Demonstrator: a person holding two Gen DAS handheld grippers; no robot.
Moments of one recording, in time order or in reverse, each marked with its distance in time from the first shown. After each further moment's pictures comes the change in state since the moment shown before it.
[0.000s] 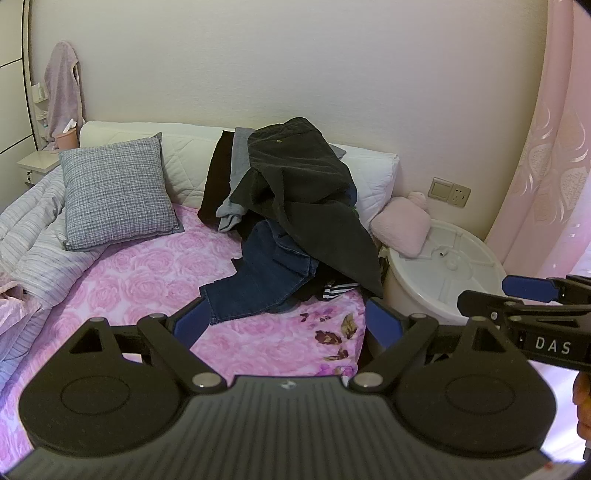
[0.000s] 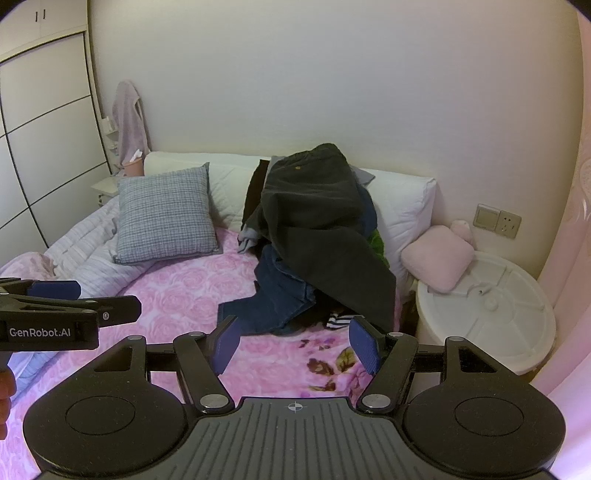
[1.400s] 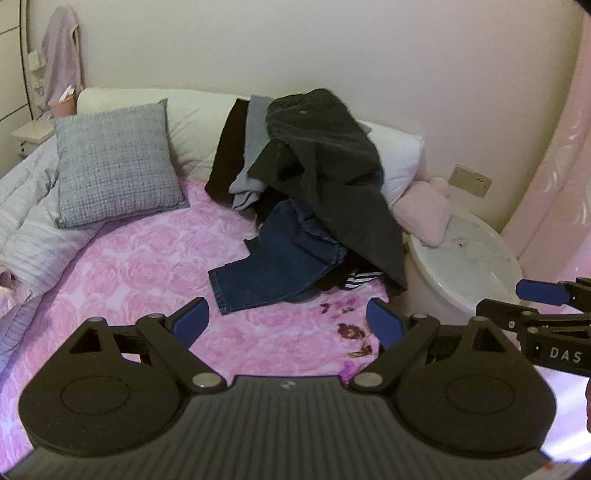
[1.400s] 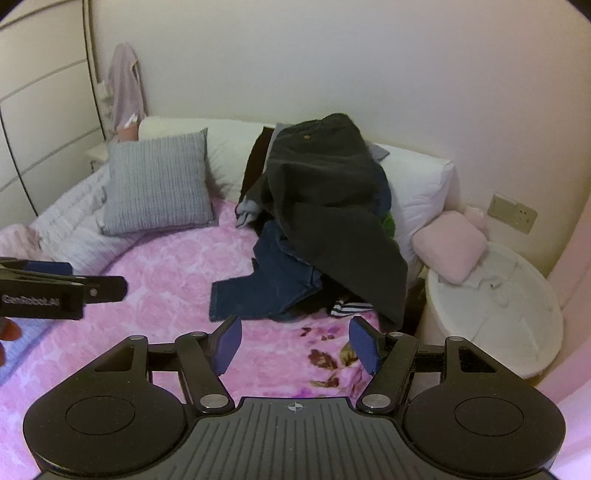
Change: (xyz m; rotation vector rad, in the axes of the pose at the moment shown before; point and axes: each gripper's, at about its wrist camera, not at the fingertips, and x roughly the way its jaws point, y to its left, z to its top) left arm 0.078 0.071 0.019 -0.047 0.100 -0.010; right arm 0.078 0.029 0.020 -0.054 0.111 -0.029
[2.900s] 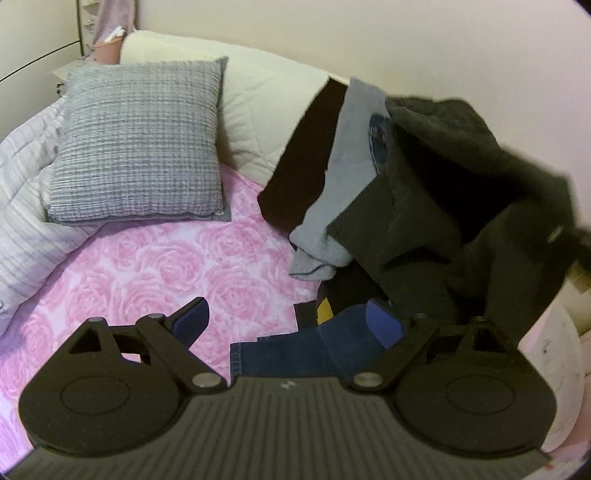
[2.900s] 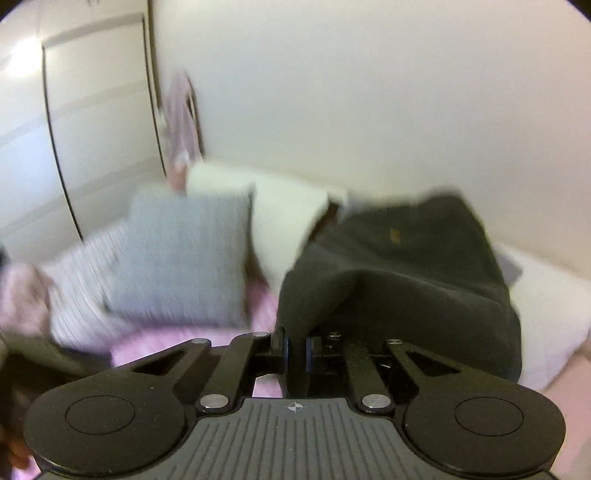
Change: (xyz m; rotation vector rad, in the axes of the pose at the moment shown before) left arm 0.254 0.074 0.160 -0.255 0.076 0.173; right arm 0.277 -0.052 0.210 -0.116 -0.217 0.306
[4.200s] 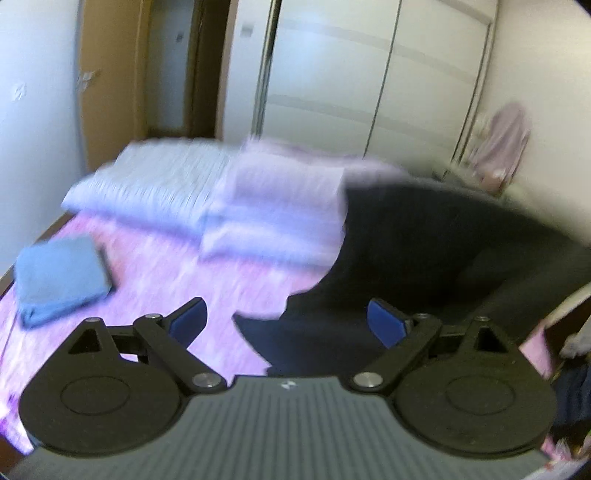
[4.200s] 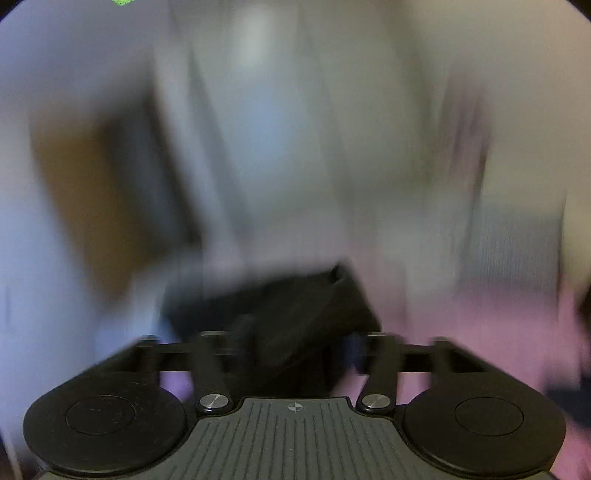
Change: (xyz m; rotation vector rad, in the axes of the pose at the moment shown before) left arm -0.565 0.279 -0.445 -0.764 -0.330 0.741; right arm -0.313 0.413 -0.045 -0.289 0.373 0.672
